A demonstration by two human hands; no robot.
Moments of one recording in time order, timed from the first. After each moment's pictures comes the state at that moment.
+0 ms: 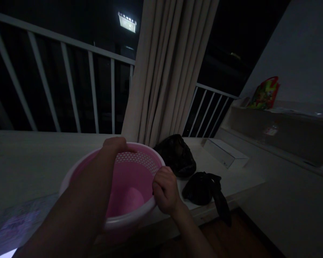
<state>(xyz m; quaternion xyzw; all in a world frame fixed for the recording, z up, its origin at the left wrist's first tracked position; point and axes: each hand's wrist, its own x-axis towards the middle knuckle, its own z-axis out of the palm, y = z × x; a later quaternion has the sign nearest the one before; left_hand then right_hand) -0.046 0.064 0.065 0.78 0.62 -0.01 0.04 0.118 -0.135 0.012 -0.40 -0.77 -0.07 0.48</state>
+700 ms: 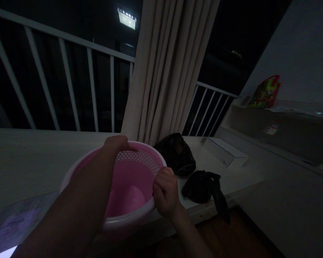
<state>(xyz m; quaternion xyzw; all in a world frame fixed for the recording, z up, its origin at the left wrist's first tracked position) -0.040 0.062 0.066 0.79 0.61 -0.02 0.05 0.111 -0.141 0.007 -0.41 -0.75 -0.09 0.51</state>
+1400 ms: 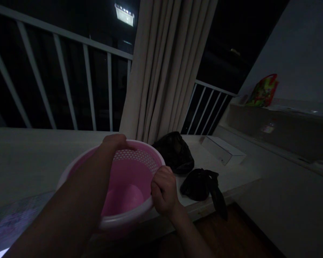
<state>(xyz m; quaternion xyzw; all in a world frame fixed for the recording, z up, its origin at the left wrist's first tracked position) -0.041 0.069 0.061 0.81 0.59 0.00 0.06 0.113 -0.142 0.005 -0.40 -0.75 -0.10 0.52</state>
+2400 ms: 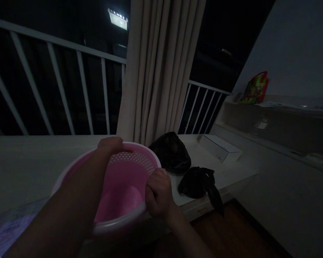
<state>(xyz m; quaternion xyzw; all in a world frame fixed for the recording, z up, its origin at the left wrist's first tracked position) -0.039 0.052 0.068 0.80 0.60 -0.02 0.01 0.110 -0.150 0.002 -0.40 -0.74 -0.12 0.52</state>
